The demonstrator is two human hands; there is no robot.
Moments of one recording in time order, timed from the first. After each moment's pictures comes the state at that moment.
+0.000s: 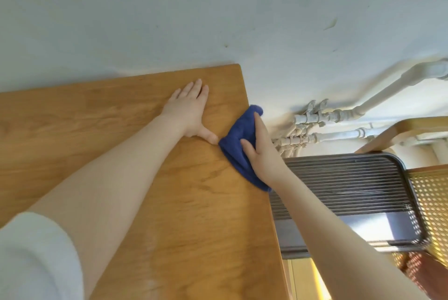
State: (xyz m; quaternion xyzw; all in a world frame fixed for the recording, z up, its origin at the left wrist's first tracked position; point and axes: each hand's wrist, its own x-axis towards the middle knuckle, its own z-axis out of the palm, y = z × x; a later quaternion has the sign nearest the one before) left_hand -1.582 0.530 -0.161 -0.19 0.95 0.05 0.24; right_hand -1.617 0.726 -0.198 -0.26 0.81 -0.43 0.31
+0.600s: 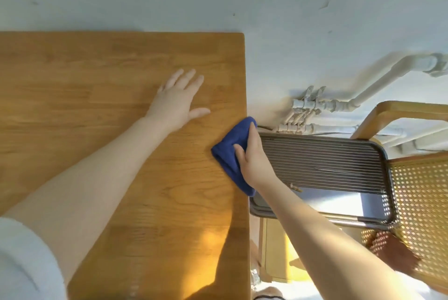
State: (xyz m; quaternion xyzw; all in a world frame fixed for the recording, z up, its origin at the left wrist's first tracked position) left_hand -1.475 0.620 -0.135 -0.26 0.95 0.11 0.07; right_hand -1.538 0.818 -0.210 -0.30 0.81 -0.40 0.32
